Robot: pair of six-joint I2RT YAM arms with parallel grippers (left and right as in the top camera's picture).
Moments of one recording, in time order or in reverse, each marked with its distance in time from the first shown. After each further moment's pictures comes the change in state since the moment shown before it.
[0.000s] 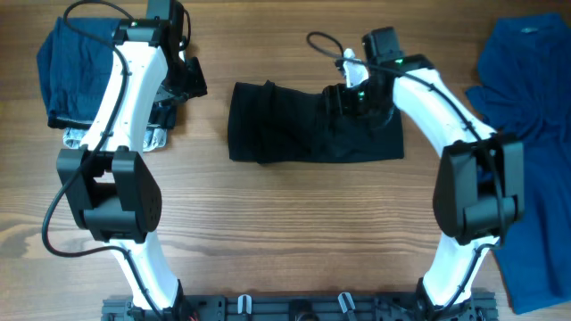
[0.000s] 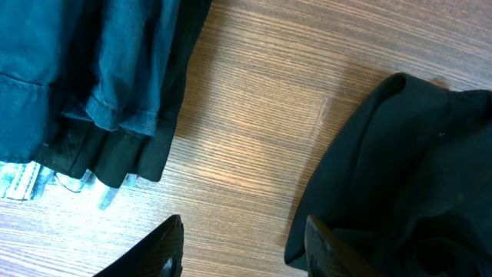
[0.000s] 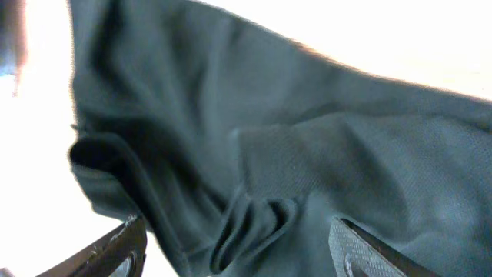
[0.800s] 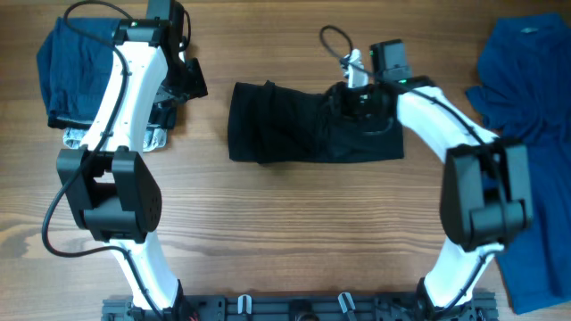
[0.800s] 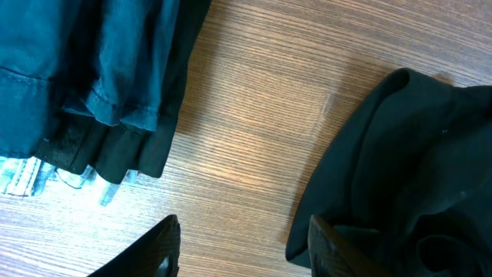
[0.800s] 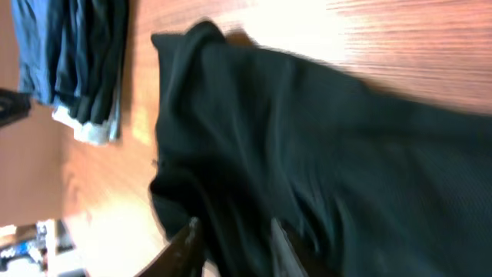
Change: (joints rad) left arm 0.000 0.000 0.000 -0.009 0.000 0.000; right arm -0.021 -0.063 -0.202 0.354 -0.186 0.218
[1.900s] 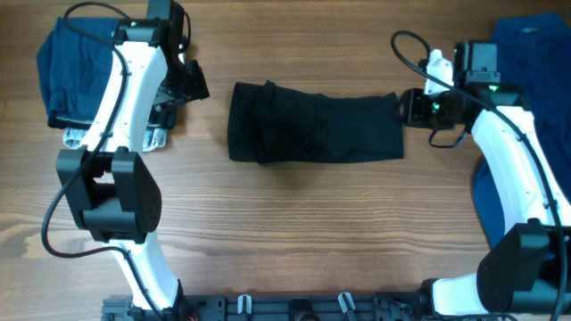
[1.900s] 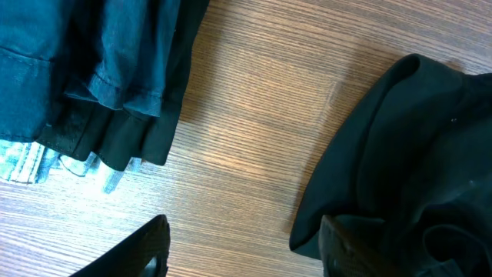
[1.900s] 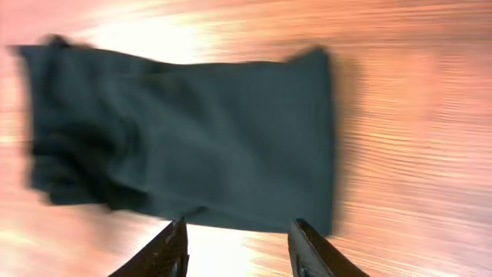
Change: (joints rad) left arm 0.000 -0.003 0.000 -0.030 0.000 0.000; right arm -0.234 -0.345 -0.048 -0.370 0.421 -0.280
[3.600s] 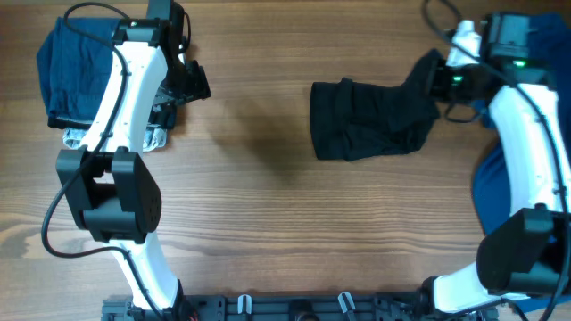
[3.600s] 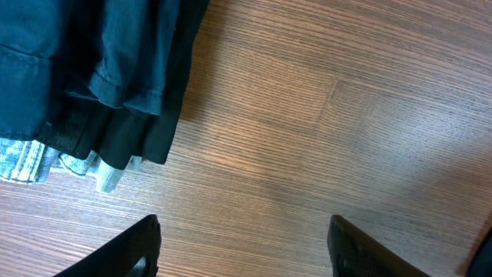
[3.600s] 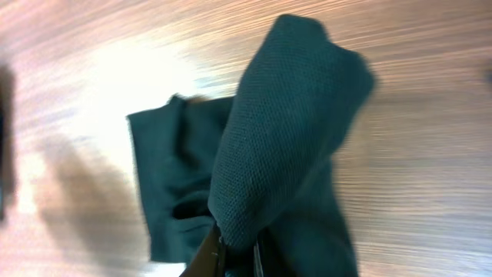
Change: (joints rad) left arm 0.000 0.000 0.000 -0.003 0.000 0.000; right arm -0.029 0.087 0.219 -0.056 -0.040 0.089
